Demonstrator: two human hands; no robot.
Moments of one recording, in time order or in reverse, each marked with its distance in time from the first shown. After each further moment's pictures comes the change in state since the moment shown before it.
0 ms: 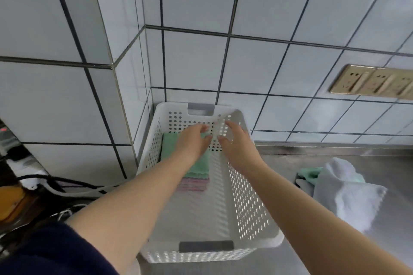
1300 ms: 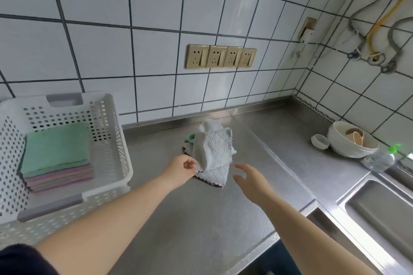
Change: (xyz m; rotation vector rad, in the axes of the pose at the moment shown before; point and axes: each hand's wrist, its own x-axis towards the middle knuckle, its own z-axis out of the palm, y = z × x) left_hand -0.160 0.149 0.194 -0.323 -0.530 0.202; right_hand -0.254 0.219 -0.183 -0.190 0.127 0.504
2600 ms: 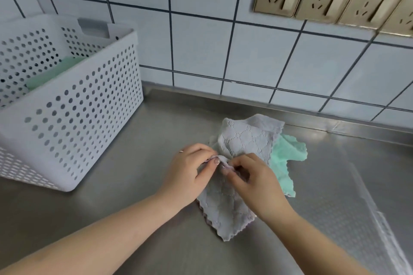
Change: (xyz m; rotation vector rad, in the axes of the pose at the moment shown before) left_hand 0.108 -0.063 0.109 0.320 0.784 0.220; right_hand 0.241 0.061 0.075 0.240 -0.166 -0.911
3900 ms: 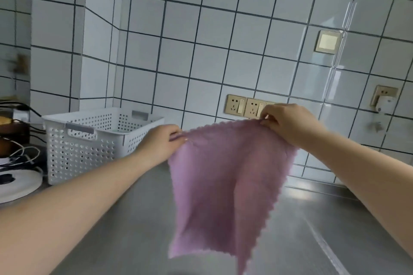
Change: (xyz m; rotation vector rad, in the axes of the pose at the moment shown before) left_hand -0.058 0.140 -0.191 0.176 0.168 0.023; right_hand -0.088 -0.191 -0.196 -0.905 0.353 -0.289
